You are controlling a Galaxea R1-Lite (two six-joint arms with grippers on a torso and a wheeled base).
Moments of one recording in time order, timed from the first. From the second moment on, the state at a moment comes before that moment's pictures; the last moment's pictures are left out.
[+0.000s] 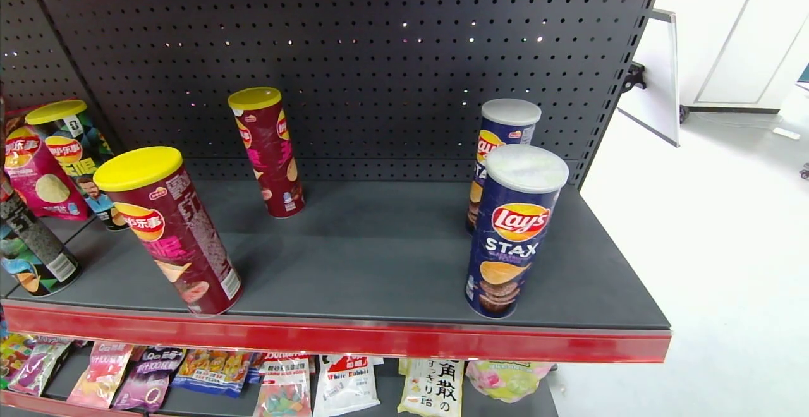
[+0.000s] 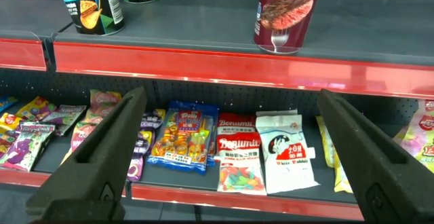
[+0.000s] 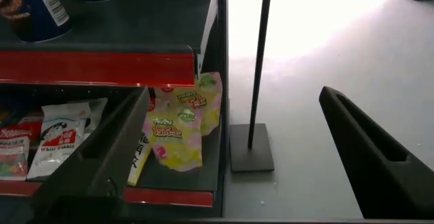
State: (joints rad) left arm 0.00 0.00 0.00 0.00 0.05 -0.02; right arm 0.00 0.00 0.00 0.00 0.02 0.00
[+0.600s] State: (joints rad) left arm 0.00 0.00 0.00 0.00 0.03 0.01; right arm 0.00 0.00 0.00 0.00 0.02 0.00
